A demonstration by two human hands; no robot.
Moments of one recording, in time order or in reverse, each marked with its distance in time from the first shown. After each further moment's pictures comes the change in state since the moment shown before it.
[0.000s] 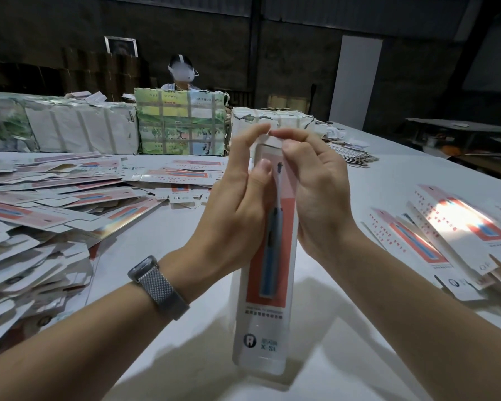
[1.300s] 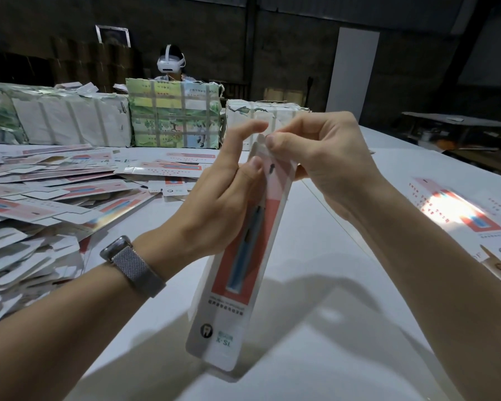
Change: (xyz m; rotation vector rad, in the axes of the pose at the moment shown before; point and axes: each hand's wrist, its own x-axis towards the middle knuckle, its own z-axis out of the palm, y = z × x) left_hand 0.003 -0.002 -0.015 0.115 -0.149 0.018; right_hand 0.022 -0.028 -0.027 -0.471 -0.179 -0.003
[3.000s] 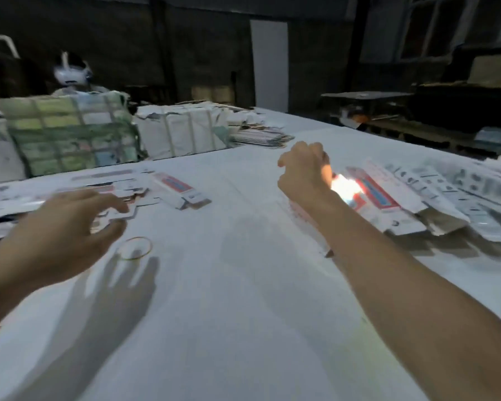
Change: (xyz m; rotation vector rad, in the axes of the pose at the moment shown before) left_hand 0.018 -0.081 -0.064 0.939 -0.290 -0.217; right_hand 0.010 0.127 -0.110 -1.303 0.127 0.402
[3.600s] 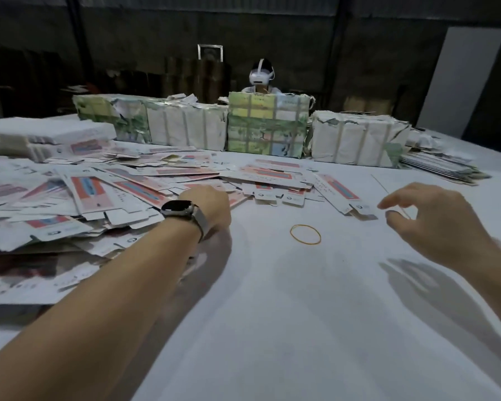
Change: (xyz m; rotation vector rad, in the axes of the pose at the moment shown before) left_hand -0.047 -0.048 -0.026 0.384 -0.345 -0.596; right_hand -0.054 -0.101 -0.022 0.423 -0.036 -0.430
